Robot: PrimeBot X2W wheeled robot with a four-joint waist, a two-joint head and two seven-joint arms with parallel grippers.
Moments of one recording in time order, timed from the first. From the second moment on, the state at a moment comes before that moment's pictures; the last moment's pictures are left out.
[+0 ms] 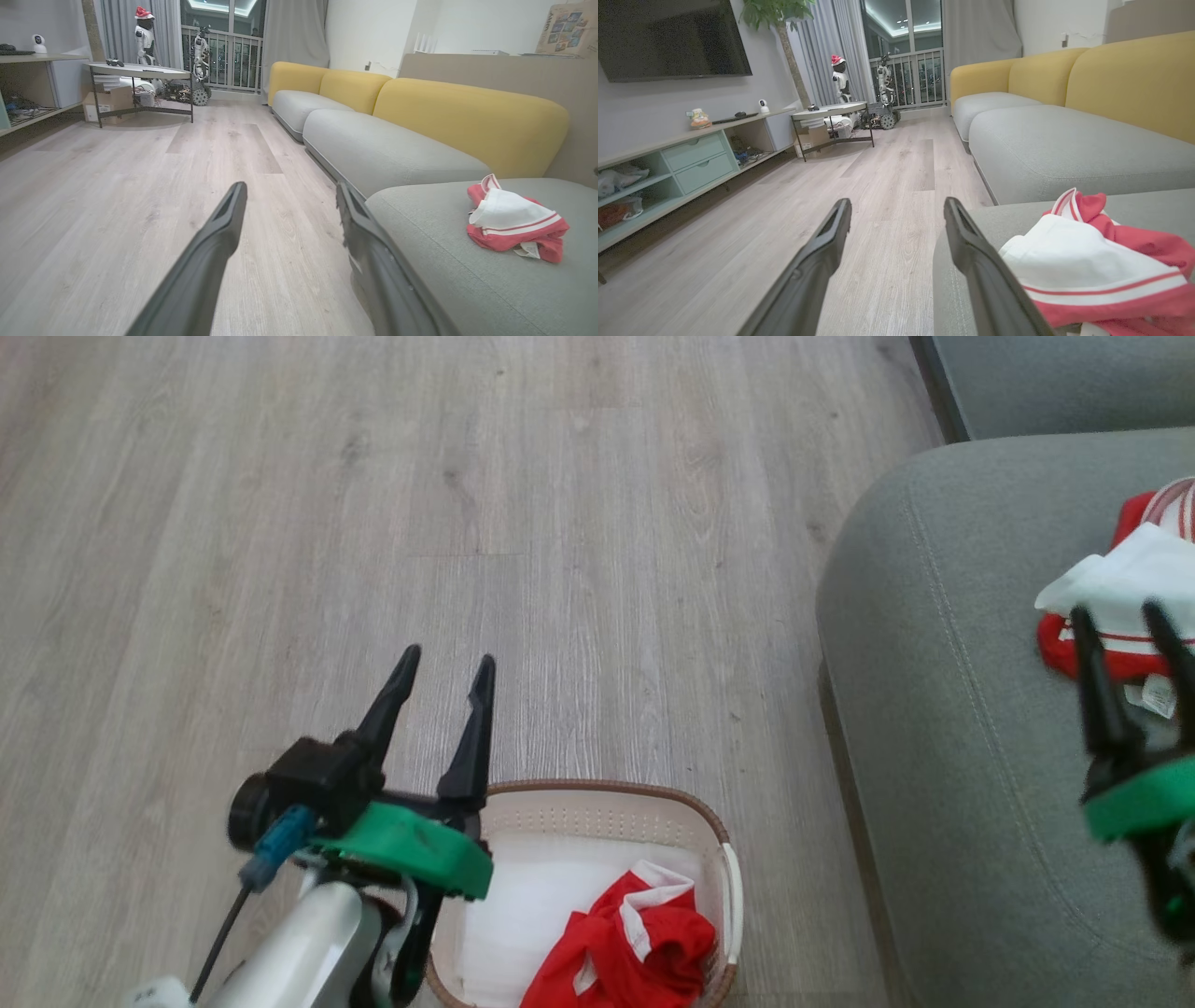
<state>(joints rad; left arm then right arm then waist) -0.25 0.27 -0.62 0.07 -0.54 0.24 -0.26 -0.19 -0.50 0.11 0.24 0.66 0.13 -0.25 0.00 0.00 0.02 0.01</state>
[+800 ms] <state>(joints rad) -0.07 0.17 -0.36 0.07 -0.31 0.19 -0.26 0.04 -0.24 -0.01 -0.01 0.39 0.13 -0.25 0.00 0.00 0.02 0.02</state>
